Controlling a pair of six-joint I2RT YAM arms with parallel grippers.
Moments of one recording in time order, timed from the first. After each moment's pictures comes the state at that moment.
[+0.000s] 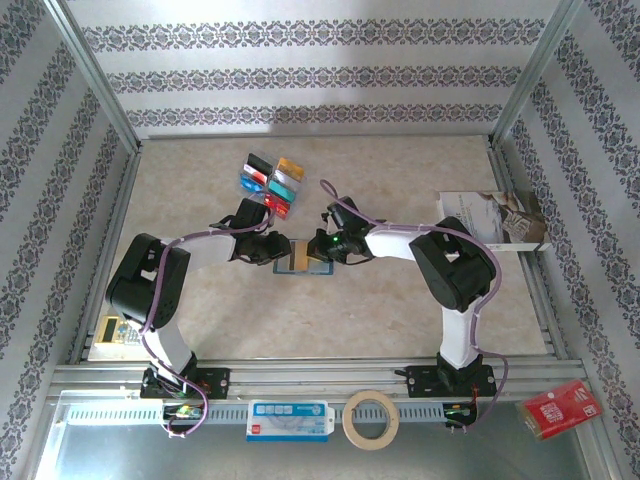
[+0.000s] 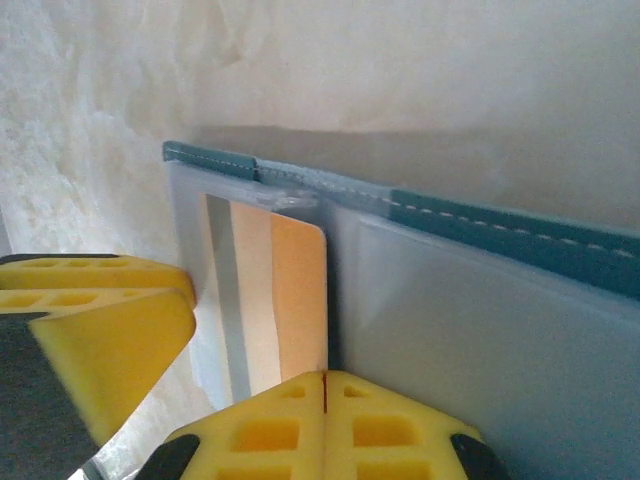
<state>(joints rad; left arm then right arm) -0.37 1.74 0.92 -0.20 0.35 -0.71 0.59 1.94 1.08 -0.08 -0.50 0.86</state>
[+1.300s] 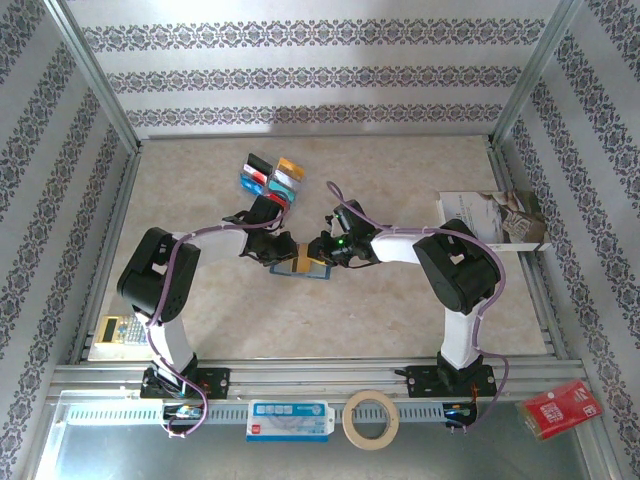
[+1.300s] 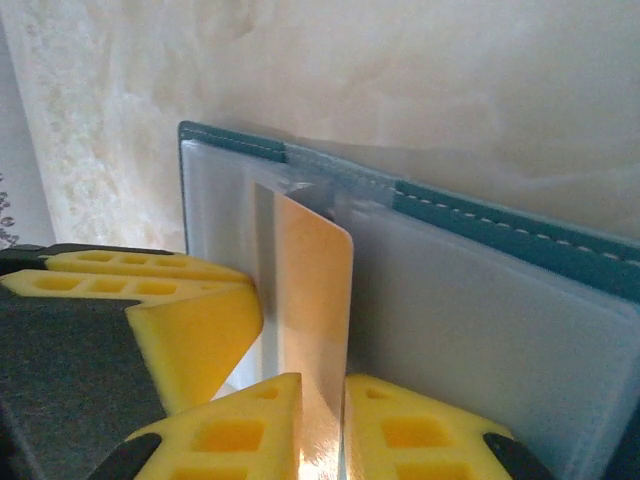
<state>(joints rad) -0.43 1.81 1.02 -0.32 0.34 -0.71 0.58 1.91 1.00 0.04 -0.58 0.89</state>
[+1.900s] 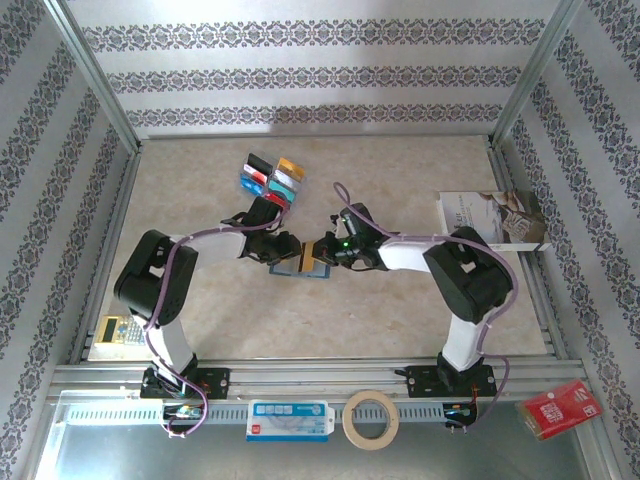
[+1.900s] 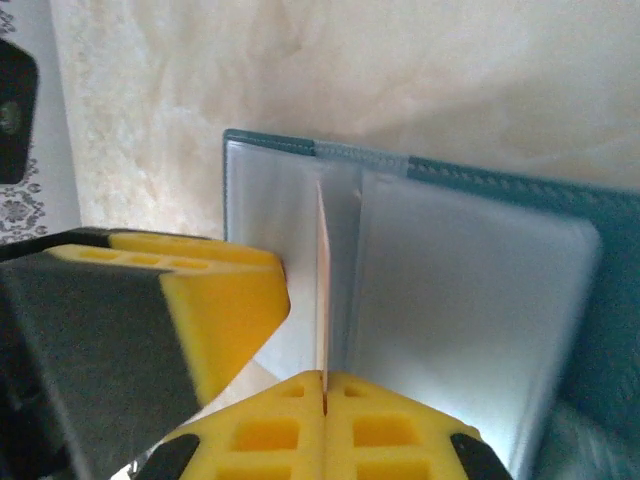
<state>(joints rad) -0.43 1.77 0.99 -0.27 0.34 -0.75 0.57 1.79 0.88 0.14 -0.53 0.92</state>
